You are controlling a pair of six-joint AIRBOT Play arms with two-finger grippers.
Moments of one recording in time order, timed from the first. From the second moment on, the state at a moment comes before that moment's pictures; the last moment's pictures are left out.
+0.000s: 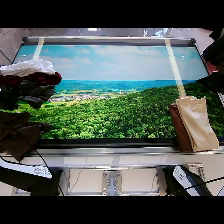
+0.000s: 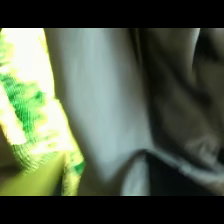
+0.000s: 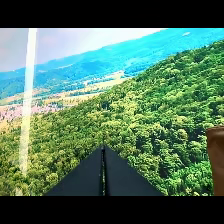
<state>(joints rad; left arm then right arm) 0.54 -1.66 1.37 1.45 -0.83 -2.24 -0.55 -0.94 1.30 -0.82 1.38 1.29</state>
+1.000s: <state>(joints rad) -0.09 -1.22 1.37 0.63 -1.06 -1.40 -0.55 -0.94 1.30 -0.77 1.48 1.30</state>
